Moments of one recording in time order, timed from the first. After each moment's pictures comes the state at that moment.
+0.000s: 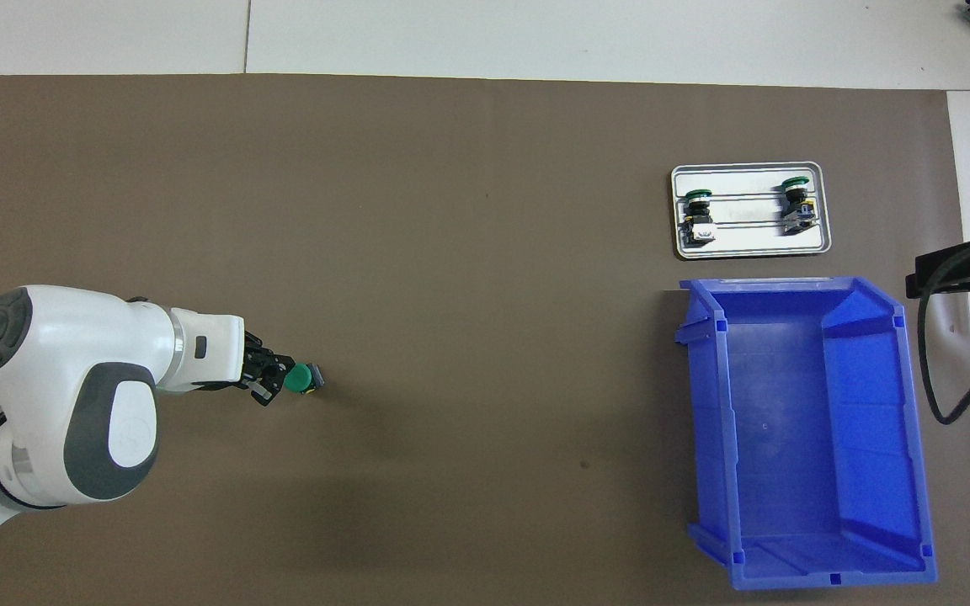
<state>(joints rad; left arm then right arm) -0.16 -0.09 -0.09 -2.34 -0.44 2.23 0.89 0.08 -0.04 -0.12 -1.58 -0.02 1.51 0.06</state>
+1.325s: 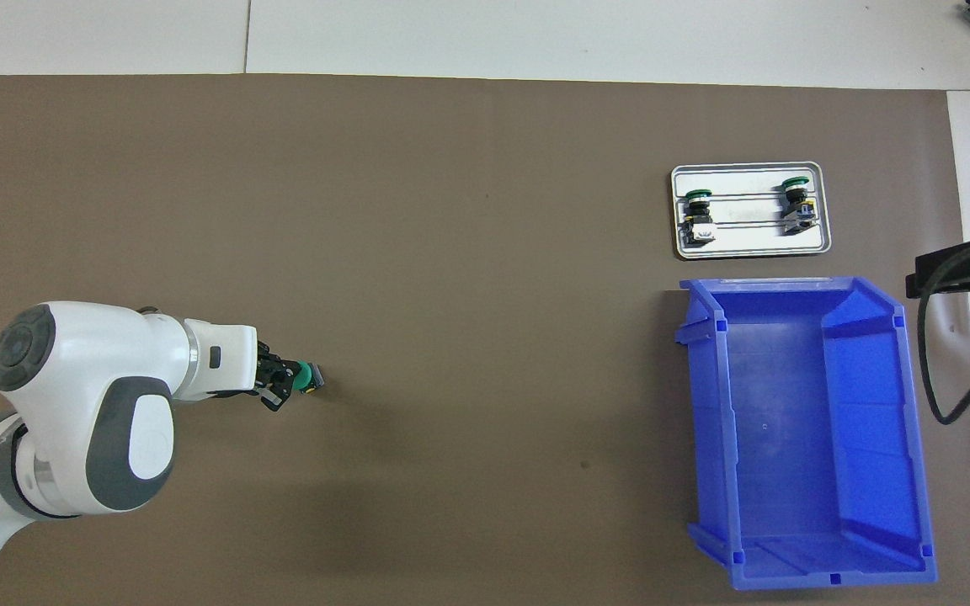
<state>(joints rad) -0.18 -0.10 -0.08 -2.36 -0.44 2.26 0.85 0.08 -0.04 -0.12 -1.58 -0.02 1.51 0.06</state>
